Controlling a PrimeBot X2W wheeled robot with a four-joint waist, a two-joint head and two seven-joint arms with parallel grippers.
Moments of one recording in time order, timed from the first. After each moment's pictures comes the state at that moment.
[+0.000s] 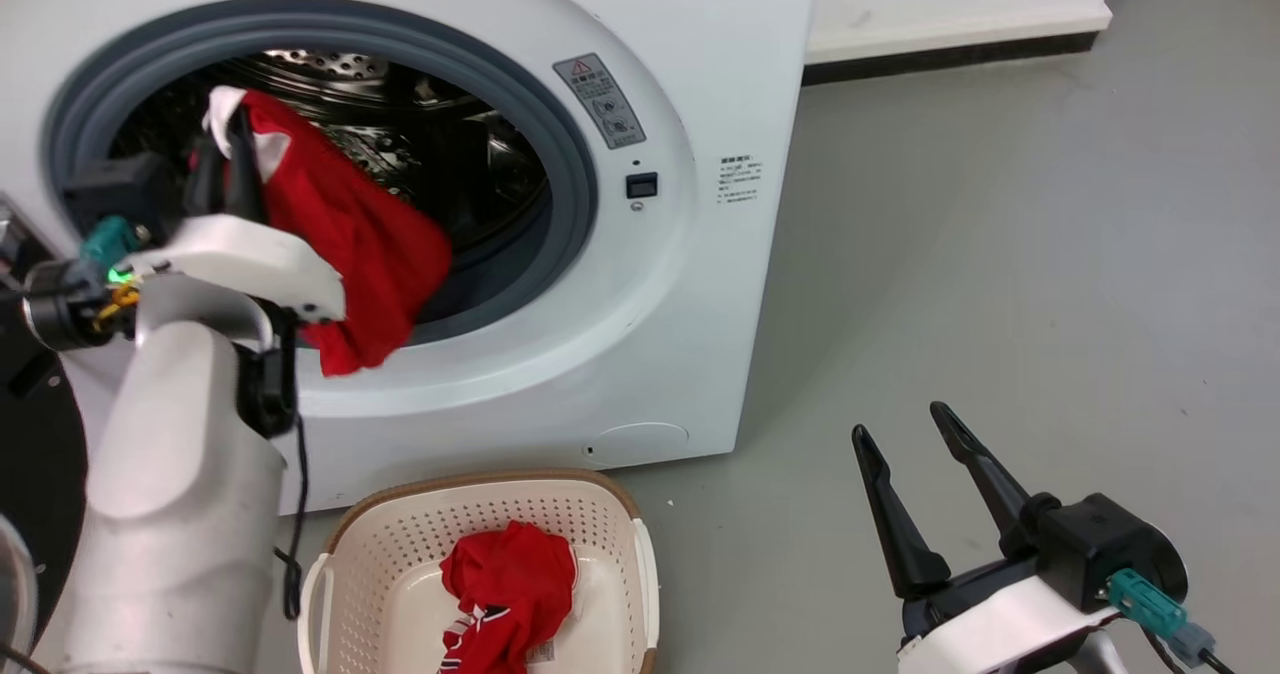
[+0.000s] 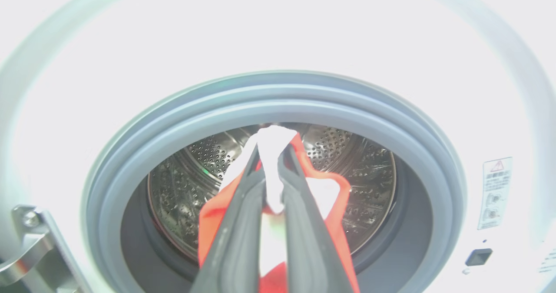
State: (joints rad) left arm -0.74 0.26 -0.05 0.69 -0.30 -0.01 -0.26; right arm 0.05 -0.05 0.21 -0.14 0.13 0.13 -0.03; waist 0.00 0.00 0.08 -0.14
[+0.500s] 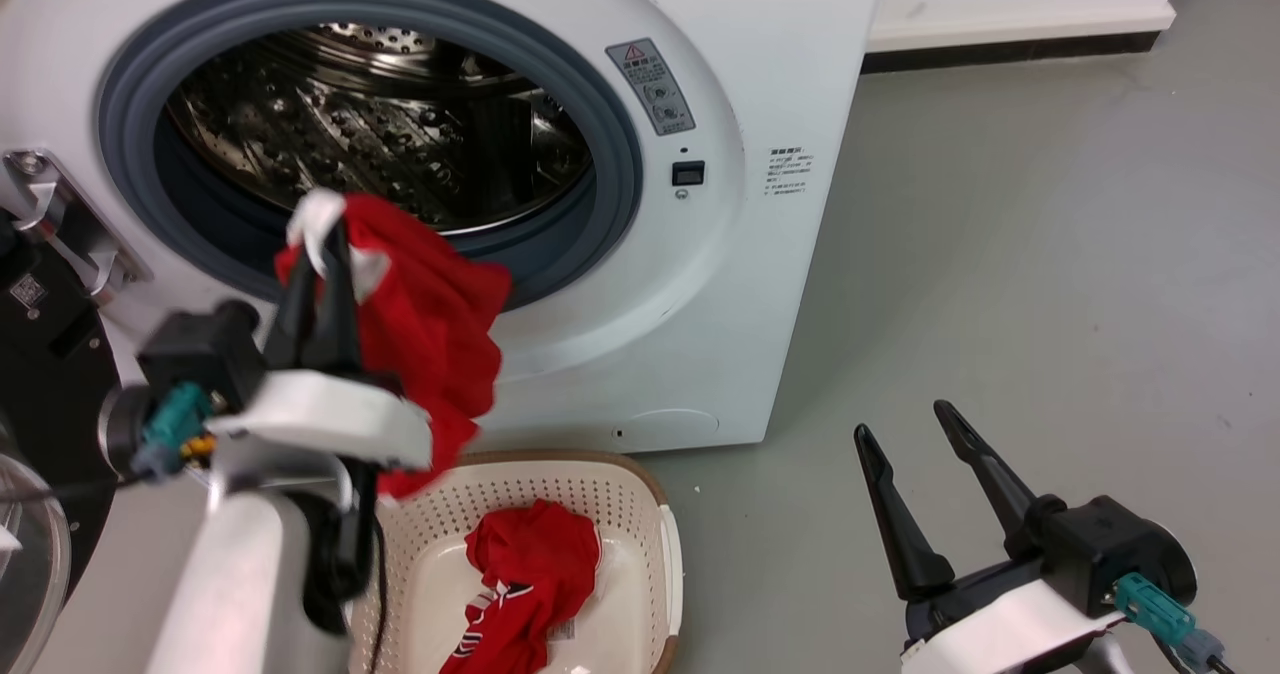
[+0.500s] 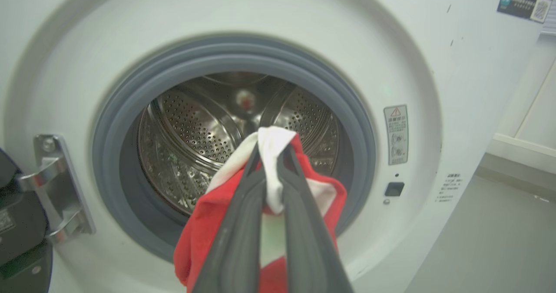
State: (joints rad) left arm -0.33 0.20 -0.11 0.05 -0.31 0.08 -0.08; right arm 0.07 -0.05 0.20 -0.18 0.12 0.13 -0.01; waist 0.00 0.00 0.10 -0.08
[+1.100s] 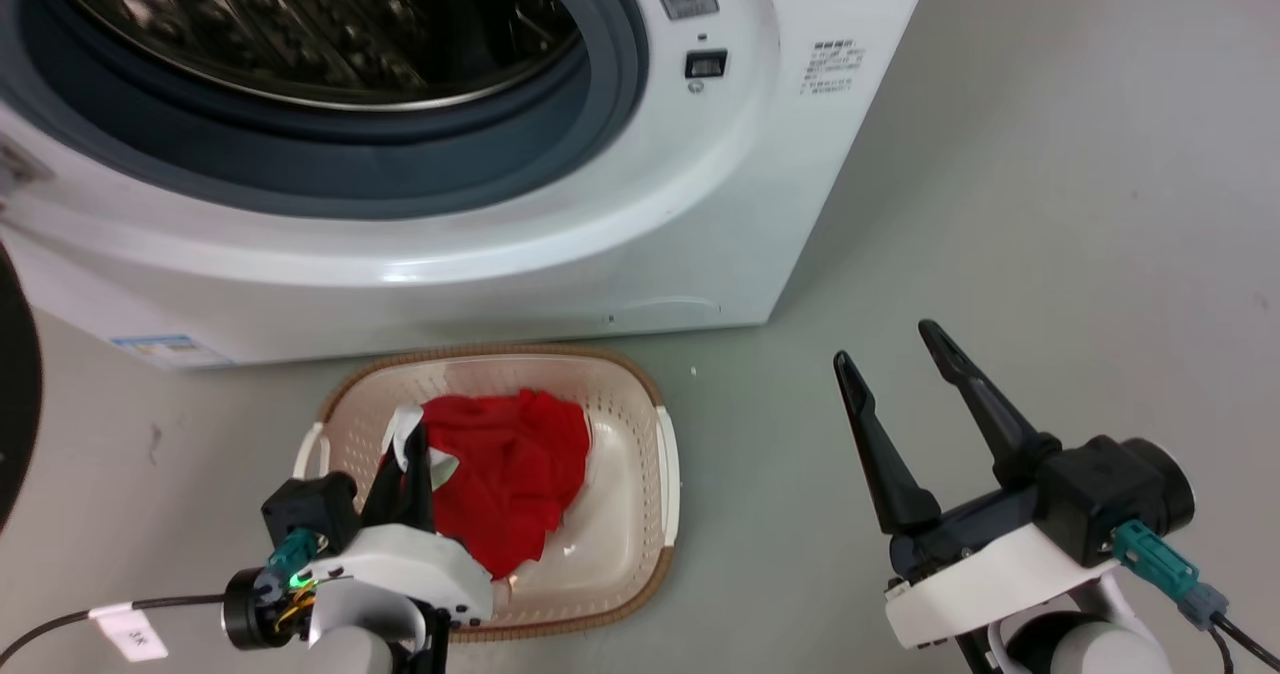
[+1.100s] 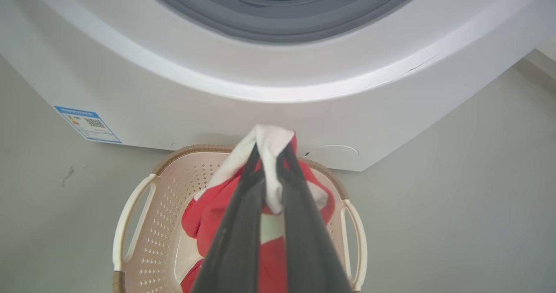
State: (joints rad) left arm -0.13 0.10 -0.15 0.28 -0.37 0.10 -0.18; right arm -0.04 -0.05 0.23 -0.21 0.10 0.13 -0.01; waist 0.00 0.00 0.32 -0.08
